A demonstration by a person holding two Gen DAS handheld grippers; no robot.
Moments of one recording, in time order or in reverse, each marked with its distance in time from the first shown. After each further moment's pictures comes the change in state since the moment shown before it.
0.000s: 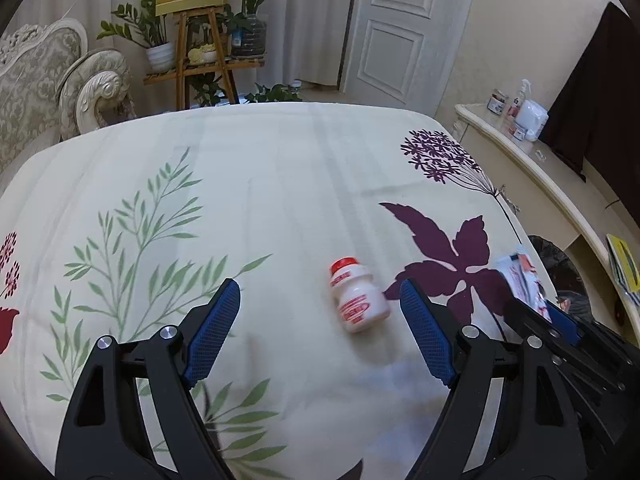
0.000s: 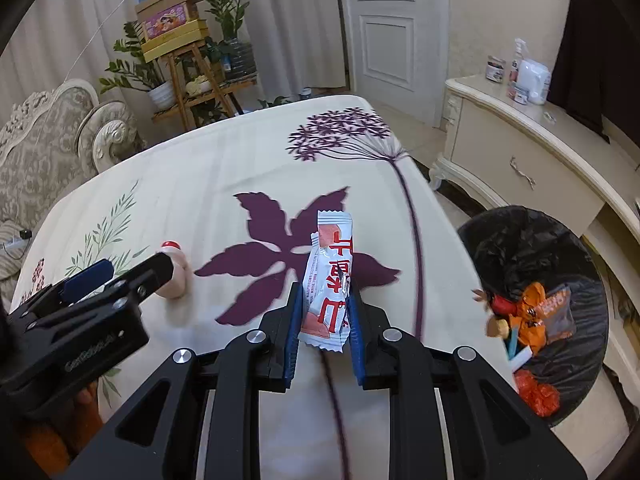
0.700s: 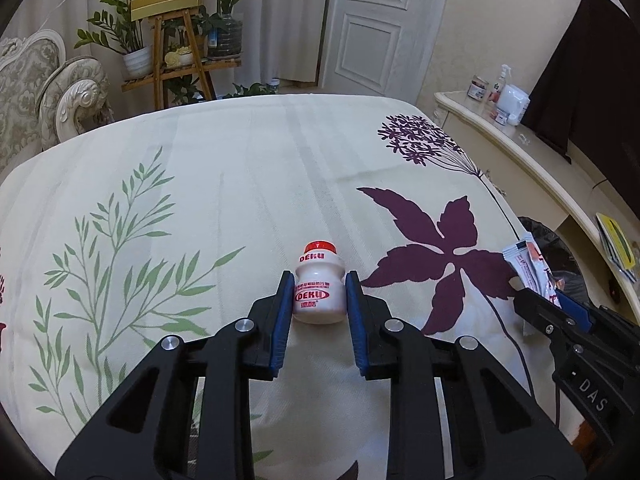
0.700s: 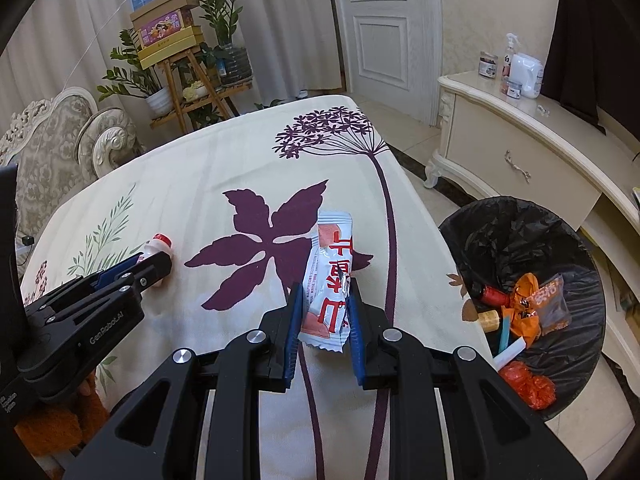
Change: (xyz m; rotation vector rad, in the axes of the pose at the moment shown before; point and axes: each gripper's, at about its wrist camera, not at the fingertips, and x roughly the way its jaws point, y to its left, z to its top) left arm 0.006 -0.006 -0.007 0.059 0.008 -0.052; right arm -0.005 -0.010 -0.006 0.015 -0.008 0.007
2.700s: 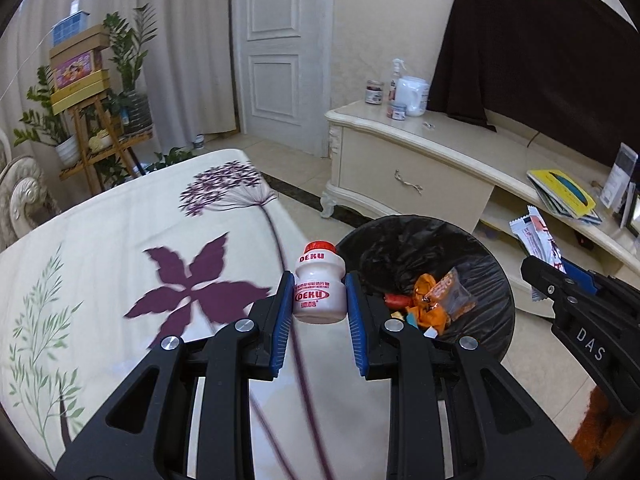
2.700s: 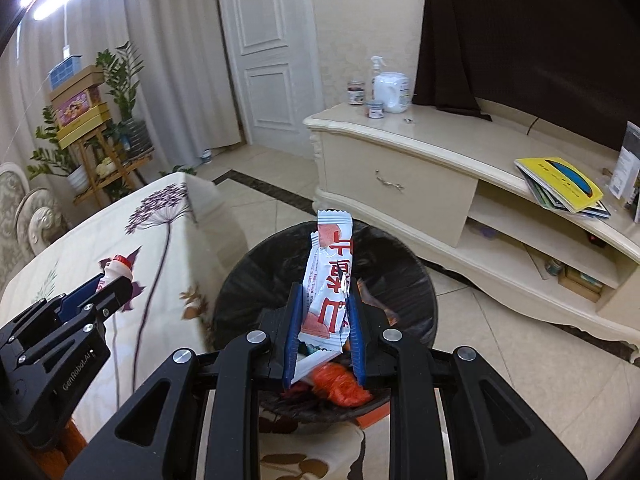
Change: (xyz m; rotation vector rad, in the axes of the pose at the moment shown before) left arm -0.035 -0.192 -0.013 0.260 -0.130 -0.130; right arm -0.094 -0.164 -0.029 0.210 -0.184 -0.266
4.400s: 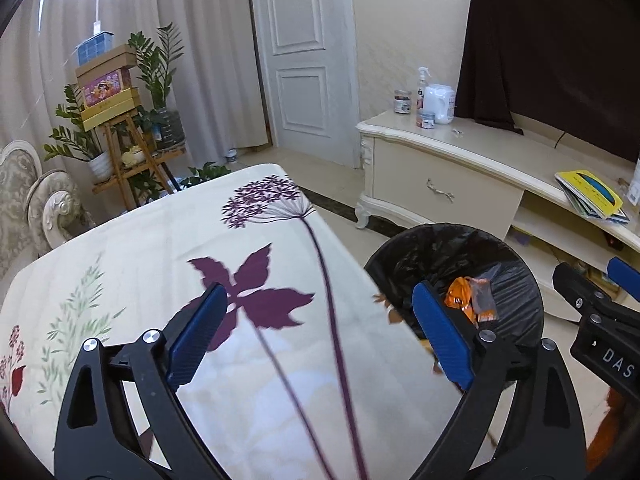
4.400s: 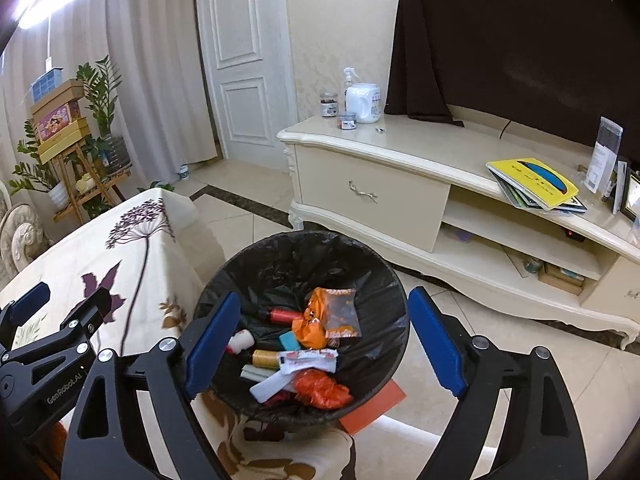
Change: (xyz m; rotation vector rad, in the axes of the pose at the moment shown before) left arm -0.029 0.011 -0.004 0.010 -0.050 0.141; right arm -0.025 0.001 -0.008 0.028 -0.059 -0.082
